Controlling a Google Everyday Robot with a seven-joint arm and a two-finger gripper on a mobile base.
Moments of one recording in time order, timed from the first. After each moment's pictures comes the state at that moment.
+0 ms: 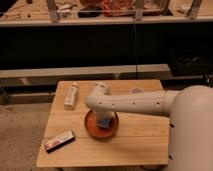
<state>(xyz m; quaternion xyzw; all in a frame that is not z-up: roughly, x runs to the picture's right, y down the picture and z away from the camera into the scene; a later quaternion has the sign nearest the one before) -0.002 0.178 0.841 -0.22 -0.18 -0.72 0.63</state>
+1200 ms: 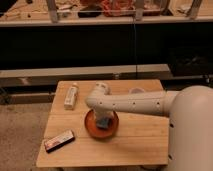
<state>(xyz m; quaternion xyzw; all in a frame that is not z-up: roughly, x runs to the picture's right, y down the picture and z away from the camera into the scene) -0.001 0.178 0.845 -0.22 -0.18 -0.73 0.62</state>
